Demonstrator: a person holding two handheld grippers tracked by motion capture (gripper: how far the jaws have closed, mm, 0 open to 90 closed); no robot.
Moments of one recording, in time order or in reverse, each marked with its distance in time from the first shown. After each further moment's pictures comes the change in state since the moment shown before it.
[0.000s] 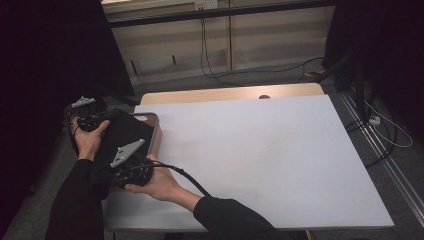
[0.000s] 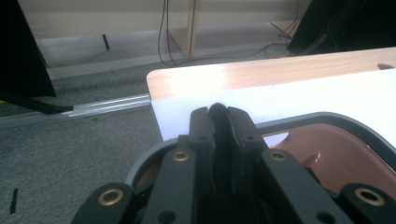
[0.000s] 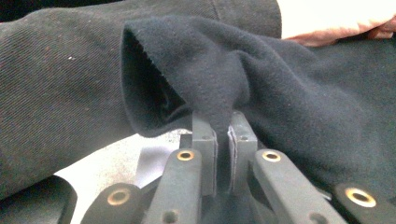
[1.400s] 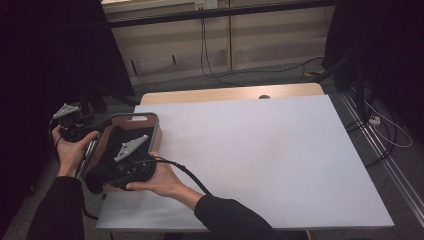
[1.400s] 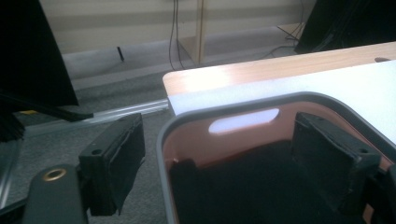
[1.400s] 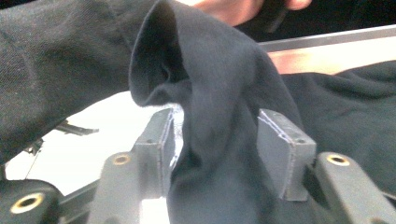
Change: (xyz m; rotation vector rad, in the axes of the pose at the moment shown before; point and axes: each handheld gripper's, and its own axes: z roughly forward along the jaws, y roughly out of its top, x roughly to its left) left arm -0.005 -0.011 -0.059 -0.037 0.047 0.062; right arm -0.012 -0.007 -0.005 -0.001 -0.010 0.054
